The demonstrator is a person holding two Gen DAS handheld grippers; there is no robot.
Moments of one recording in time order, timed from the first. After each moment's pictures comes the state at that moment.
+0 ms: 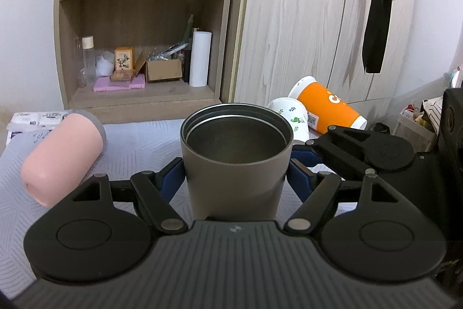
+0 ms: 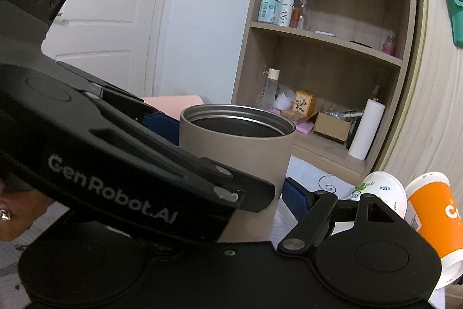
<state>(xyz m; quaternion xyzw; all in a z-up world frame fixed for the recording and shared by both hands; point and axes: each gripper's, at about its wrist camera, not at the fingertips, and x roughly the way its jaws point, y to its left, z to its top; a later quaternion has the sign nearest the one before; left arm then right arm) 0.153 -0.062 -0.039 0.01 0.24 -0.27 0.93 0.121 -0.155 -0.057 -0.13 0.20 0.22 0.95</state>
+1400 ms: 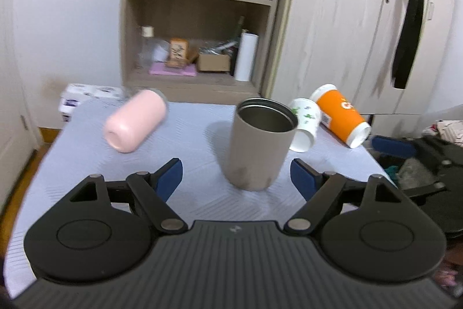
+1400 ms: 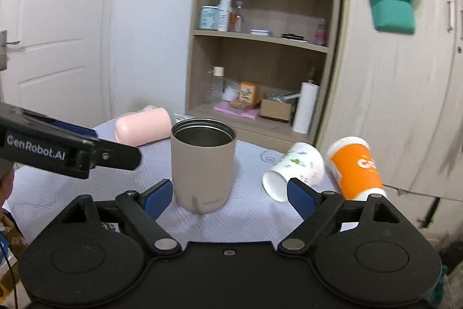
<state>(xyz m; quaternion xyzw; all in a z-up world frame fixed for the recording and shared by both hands) 0.056 -0.026 0.008 -0.02 0.26 -0.15 0.95 0.023 -0.178 0.001 -0.07 0.22 0.10 0.97</state>
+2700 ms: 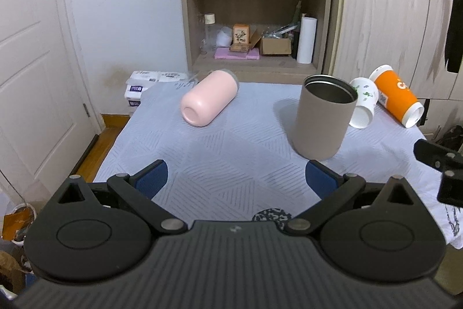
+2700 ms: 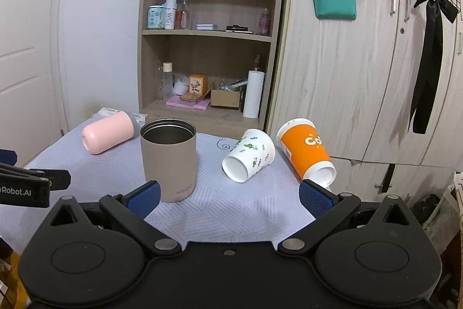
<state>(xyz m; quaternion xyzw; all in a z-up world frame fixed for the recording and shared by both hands) 0.029 -0.004 0.014 0.02 0.30 -0.03 0.95 -0.006 -0.170 0.020 -0.04 0.24 -0.03 0.97</state>
